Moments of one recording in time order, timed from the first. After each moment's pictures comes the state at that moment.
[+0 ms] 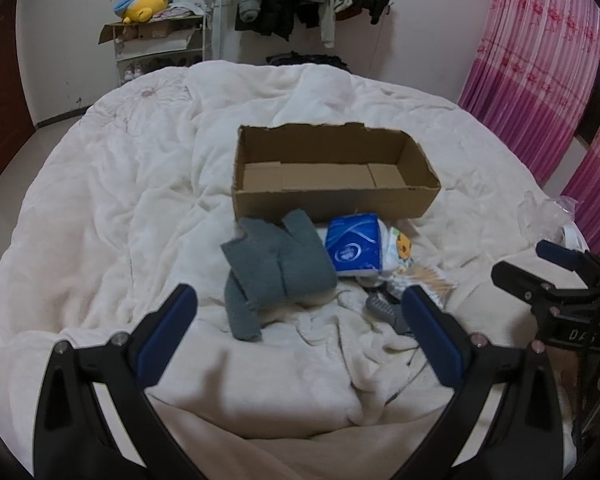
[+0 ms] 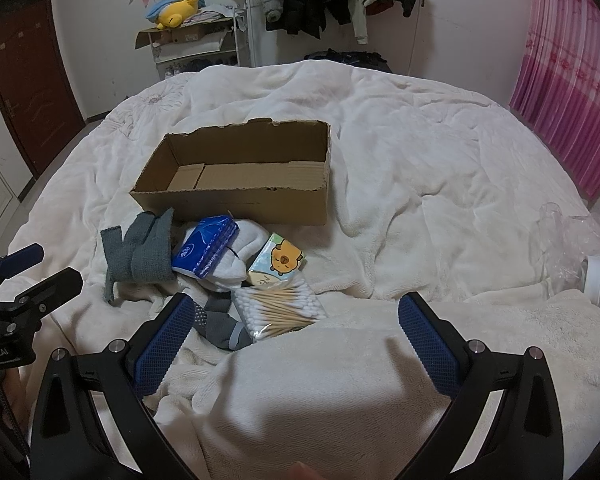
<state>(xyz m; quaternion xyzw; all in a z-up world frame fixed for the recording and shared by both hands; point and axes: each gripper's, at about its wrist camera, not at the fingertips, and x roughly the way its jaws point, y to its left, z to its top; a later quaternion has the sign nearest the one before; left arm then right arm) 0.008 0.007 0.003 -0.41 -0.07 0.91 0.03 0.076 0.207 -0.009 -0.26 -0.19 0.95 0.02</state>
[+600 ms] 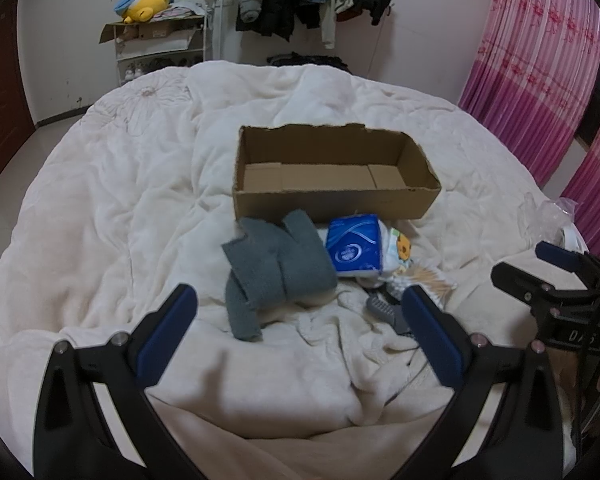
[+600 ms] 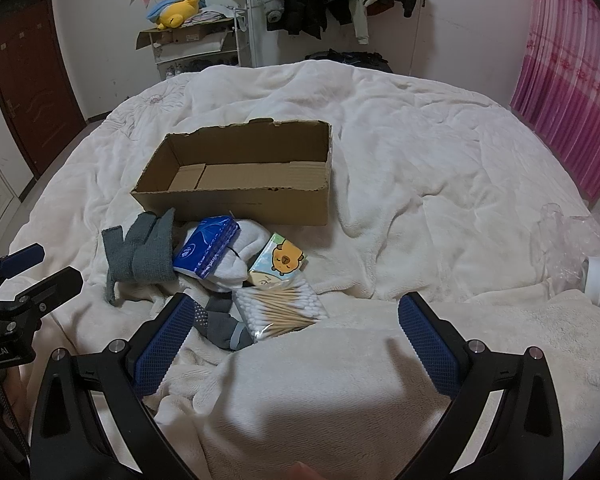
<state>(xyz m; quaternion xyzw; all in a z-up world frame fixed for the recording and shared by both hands) 0.008 0.007 0.003 -0.41 -0.07 0.91 0.04 0.078 0.206 -0.009 -0.26 -0.19 0.95 0.03</state>
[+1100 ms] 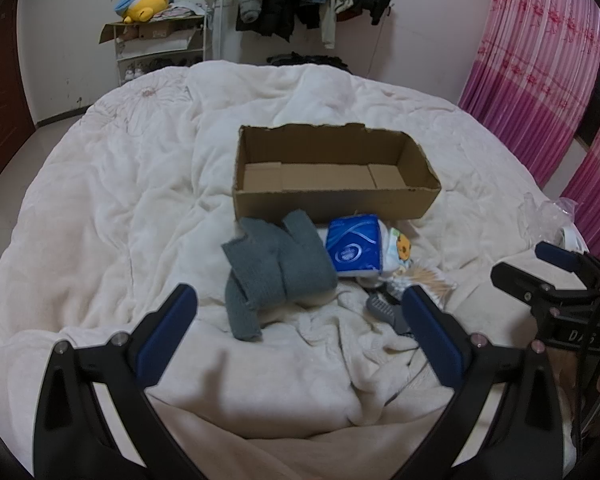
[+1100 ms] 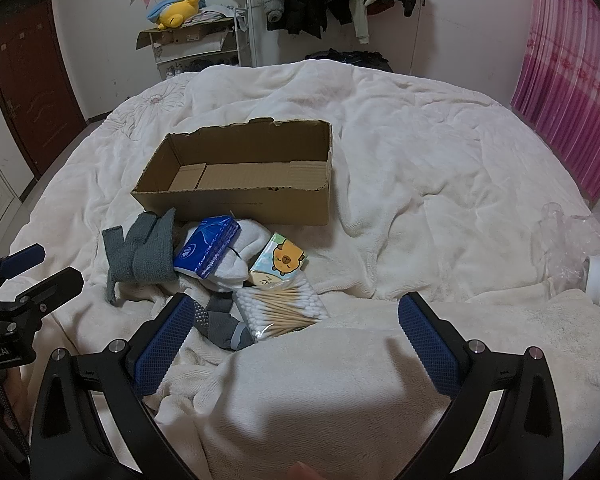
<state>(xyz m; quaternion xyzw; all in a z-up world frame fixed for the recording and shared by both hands) 0.009 0.007 0.003 -0.41 -0.07 0.91 0.04 0.079 0.206 -0.009 -0.26 -0.18 0.95 0.04</state>
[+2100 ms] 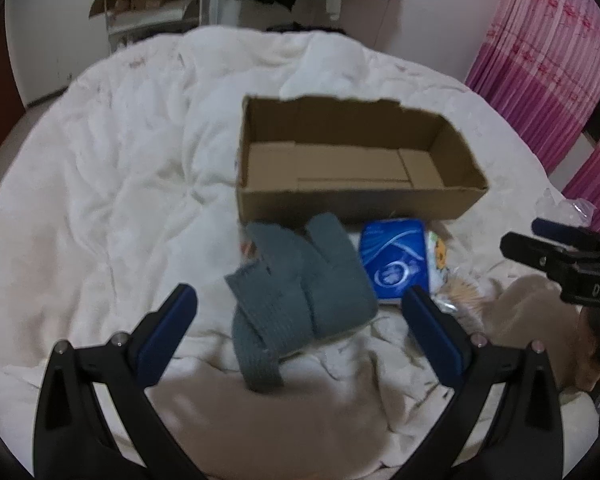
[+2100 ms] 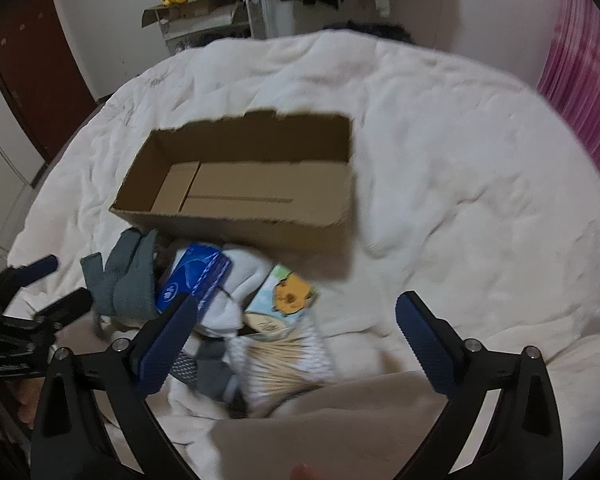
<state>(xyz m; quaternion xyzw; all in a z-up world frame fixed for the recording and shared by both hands) -0.061 -0.016 -0.045 -0.47 -0.07 0.88 0.05 -0.009 0.208 -0.006 -0.35 -0.15 0.93 0.02</state>
